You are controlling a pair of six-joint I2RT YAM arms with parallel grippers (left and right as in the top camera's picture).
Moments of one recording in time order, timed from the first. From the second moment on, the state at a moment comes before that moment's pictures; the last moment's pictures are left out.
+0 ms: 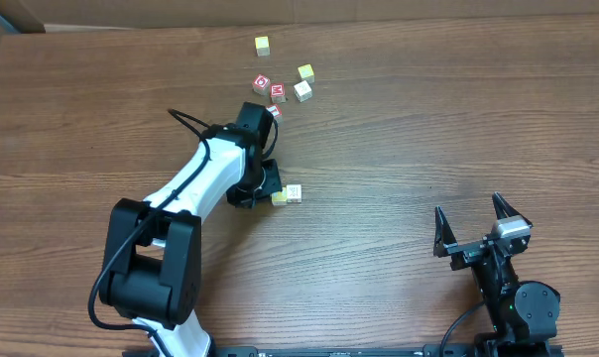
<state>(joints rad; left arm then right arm) -0.28 1.87 1.23 -0.89 0.06 -0.51 0.07 0.01 0.02 -0.02 -0.15 0.02</state>
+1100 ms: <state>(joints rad) -0.45 1.87 1.22 -0.93 0.02 -0.52 0.07 0.01 0.02 -0.02 -0.15 0.02</state>
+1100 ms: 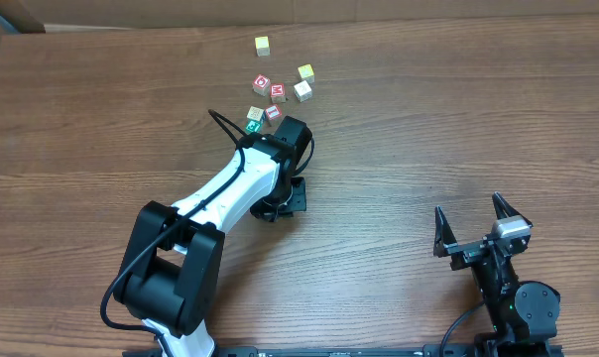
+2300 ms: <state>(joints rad) -0.37 1.79 1.37 -0.99 -0.10 -0.46 0.07 0.01 0.02 -0.02 -0.15 0.02</state>
